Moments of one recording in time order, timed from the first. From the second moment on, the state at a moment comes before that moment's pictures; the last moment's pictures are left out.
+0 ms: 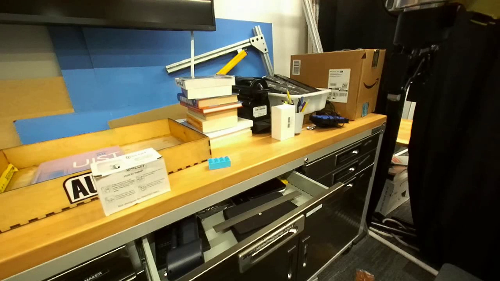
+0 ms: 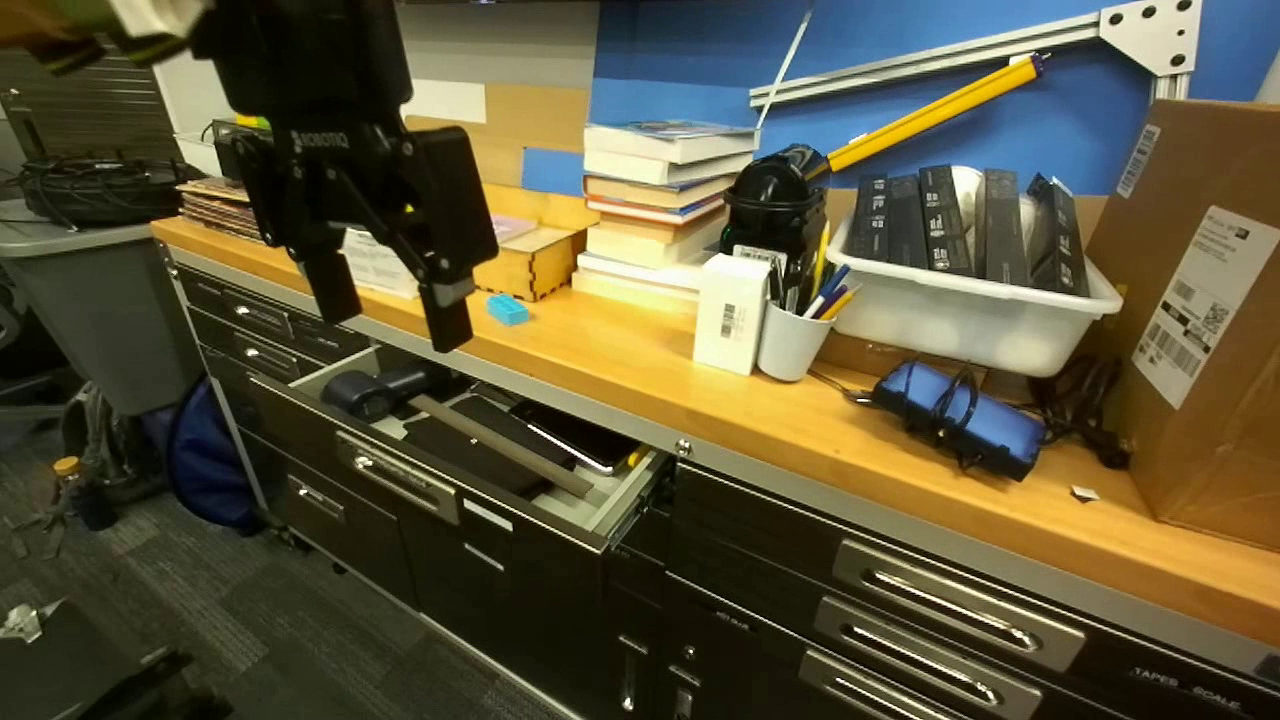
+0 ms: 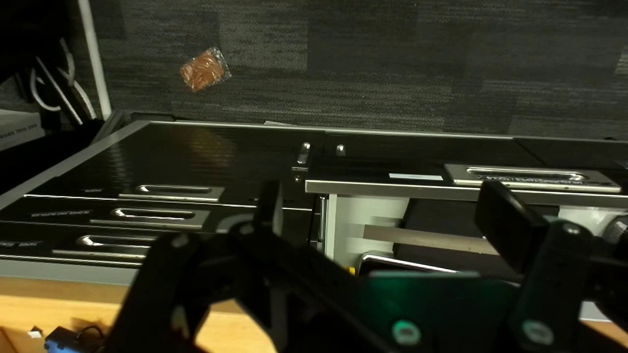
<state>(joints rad) -0.11 -0.72 -0.15 -2.49 -0.22 1.86 -0.23</state>
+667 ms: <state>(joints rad) 0.02 -0.27 0.12 -2.27 -0.18 2.00 0.12</state>
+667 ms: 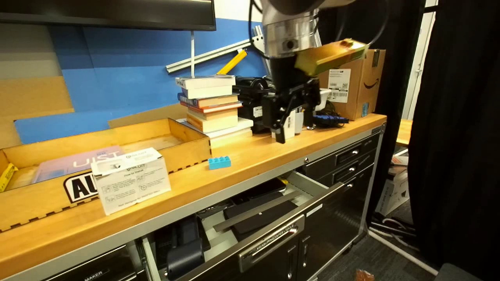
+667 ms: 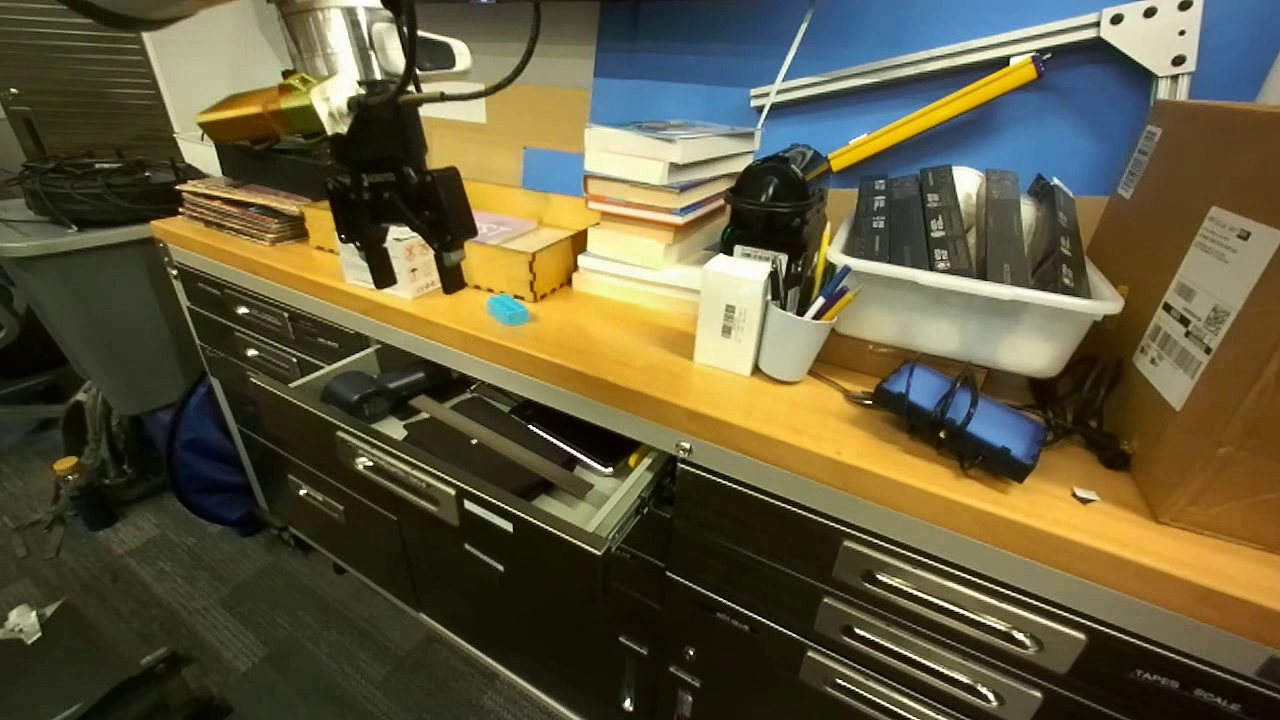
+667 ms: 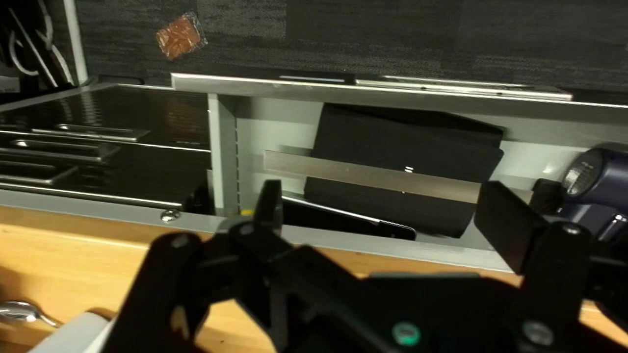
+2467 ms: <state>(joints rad) 0.19 0.40 0.03 -1.73 -0.22 2.27 0.42</state>
